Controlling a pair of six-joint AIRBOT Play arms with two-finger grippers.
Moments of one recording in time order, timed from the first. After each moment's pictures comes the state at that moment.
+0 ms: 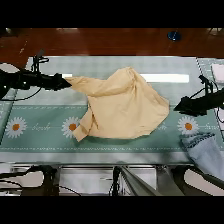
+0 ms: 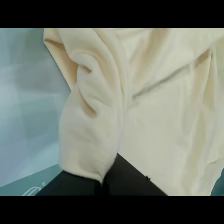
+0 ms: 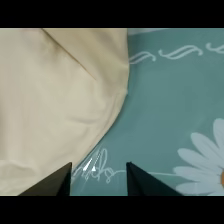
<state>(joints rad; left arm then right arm) 0.15 -1.48 1.16 0.70 -1.11 -1.04 -0.35 -1.23 0.88 -1.11 1.22 1.34</state>
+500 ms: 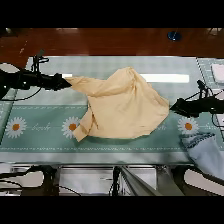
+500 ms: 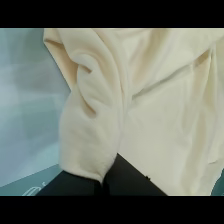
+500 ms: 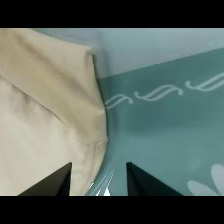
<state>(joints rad) 0.15 -1.48 1.16 0.70 -1.11 -1.04 -0.34 -1.31 0.80 -1.03 1.02 1.31</state>
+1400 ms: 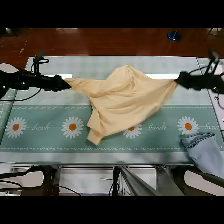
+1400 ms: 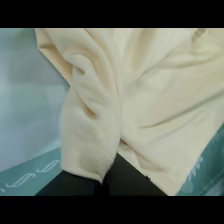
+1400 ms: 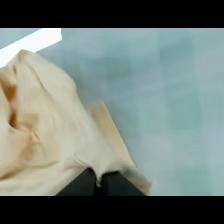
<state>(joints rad) 0.15 -1.47 1.16 0.70 -1.20 -1.01 -0.24 -1.28 1.10 -0.88 0.80 1.28</state>
